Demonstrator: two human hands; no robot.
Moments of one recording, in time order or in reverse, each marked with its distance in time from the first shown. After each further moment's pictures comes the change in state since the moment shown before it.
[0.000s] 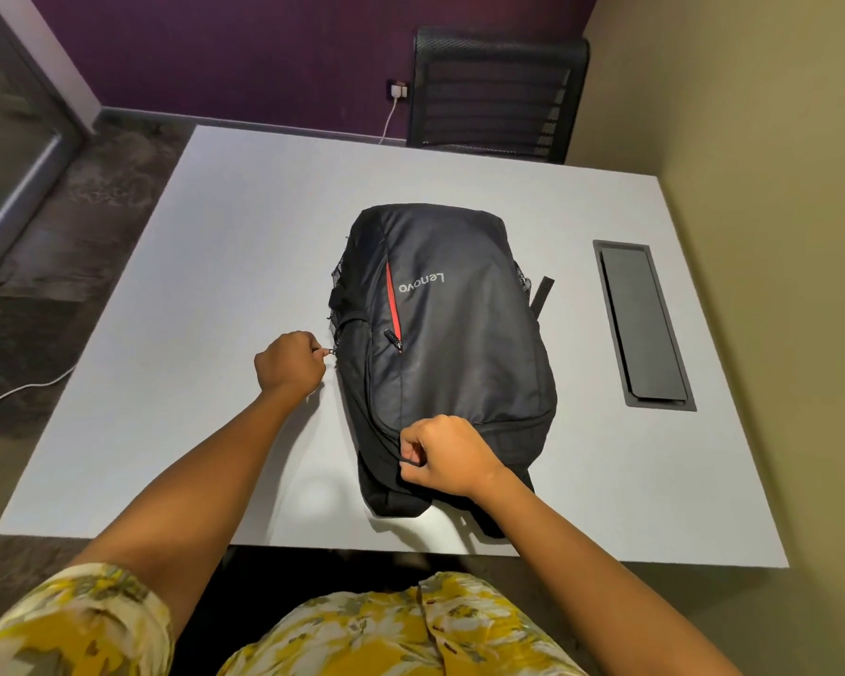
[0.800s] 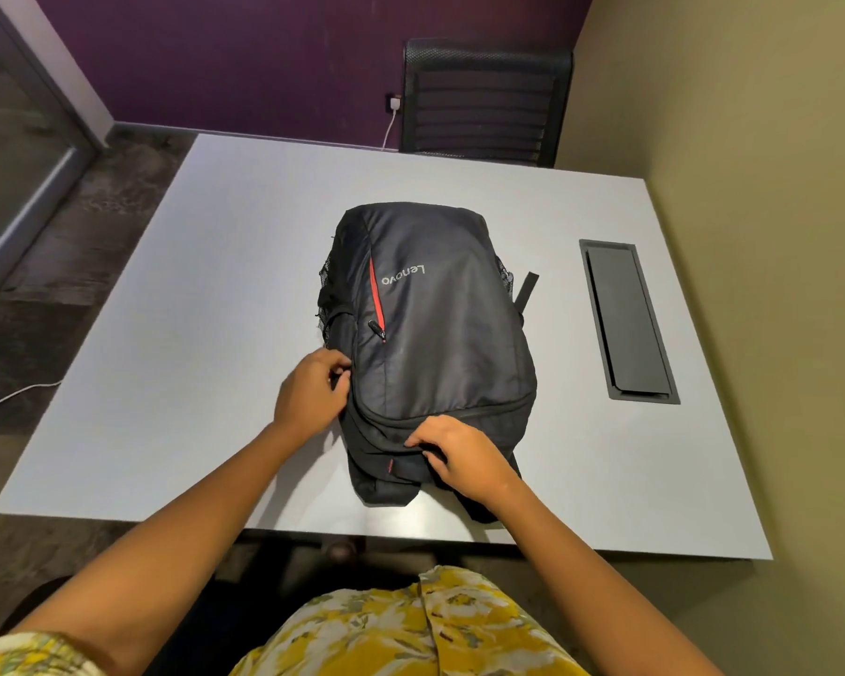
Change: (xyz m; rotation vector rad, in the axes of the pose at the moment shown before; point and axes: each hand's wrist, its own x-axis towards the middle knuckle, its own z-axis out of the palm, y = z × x) left_hand -0.075 0.017 0.020 -0.359 0.027 0.341; right_hand -0.050 0.048 0.019 0.133 0.150 -0.073
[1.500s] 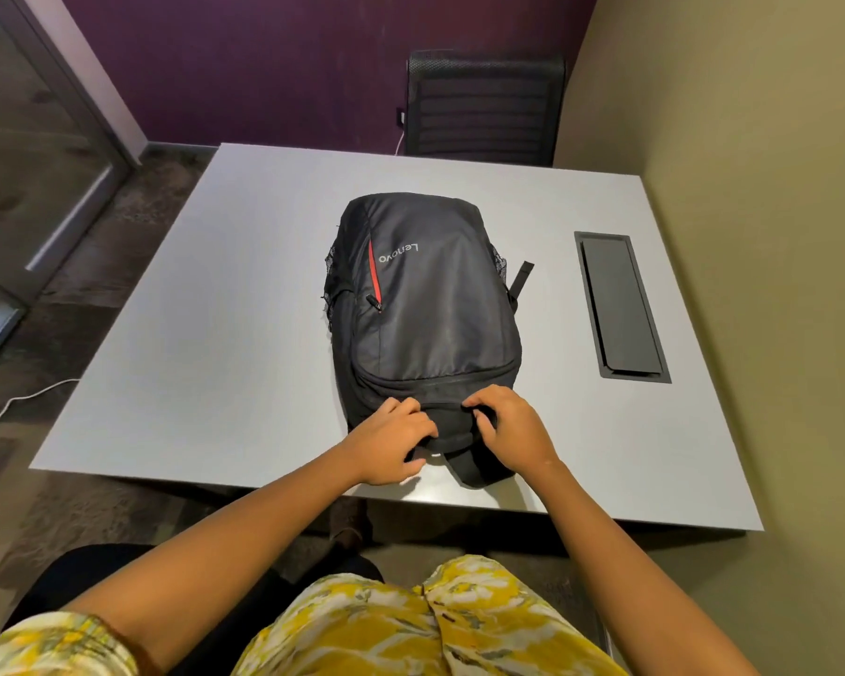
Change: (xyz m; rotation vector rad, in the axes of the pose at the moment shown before) left_hand -0.102 0.078 0.048 0.433 -0.484 0.627; right_hand -0.065 0.038 -0.021 0.022 0.275 0.203
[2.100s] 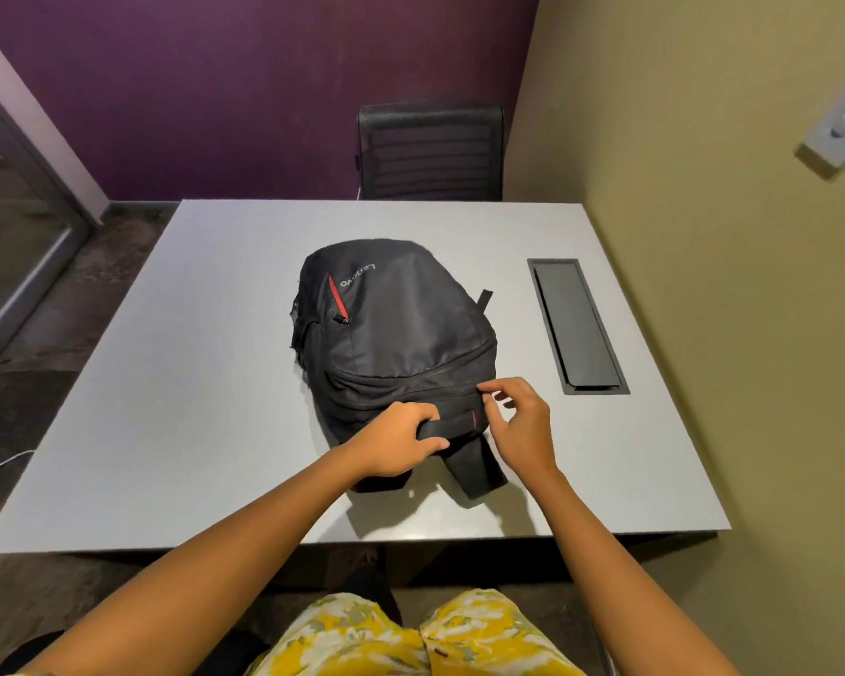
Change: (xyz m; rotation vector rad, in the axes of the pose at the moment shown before) left_hand 0.047 0.044 -0.070 -0.541 -0.017 -0.216; right_hand -0.001 0.000 -0.052 0.272 0.436 0.144
